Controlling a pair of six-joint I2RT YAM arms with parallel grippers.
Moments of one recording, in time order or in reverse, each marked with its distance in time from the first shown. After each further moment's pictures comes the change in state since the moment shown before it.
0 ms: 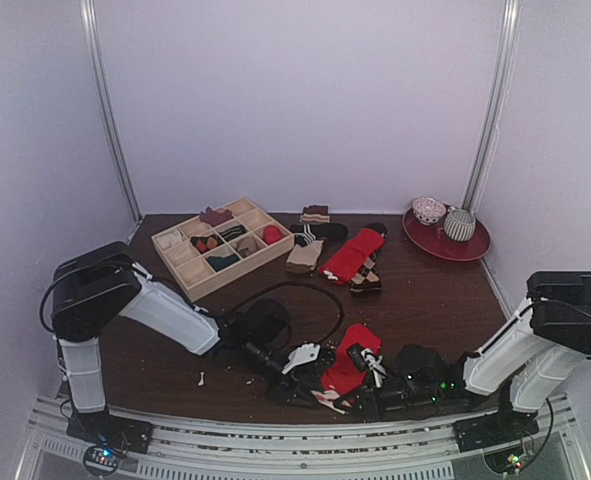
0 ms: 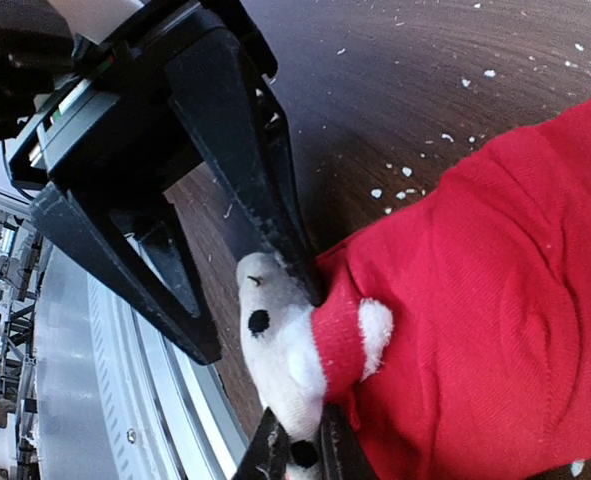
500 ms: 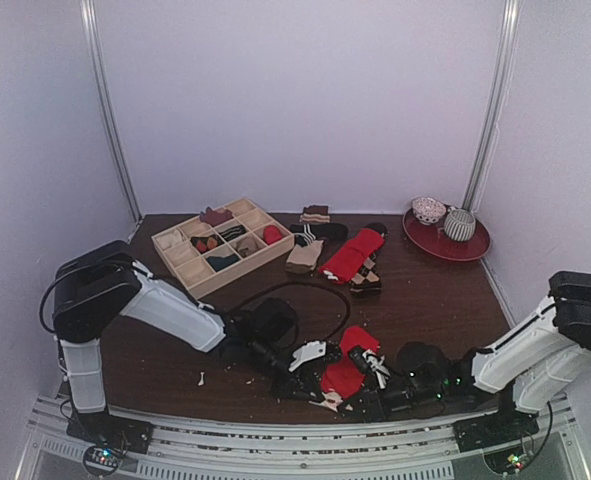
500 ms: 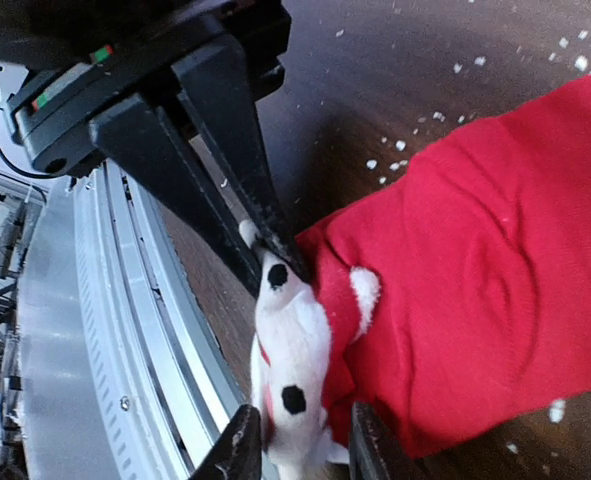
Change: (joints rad) left arm -0.009 0.011 0.065 -0.132 -0.076 -0.139; right arm -0.010 -0.114 0.008 -0.156 -0.023 -0.032
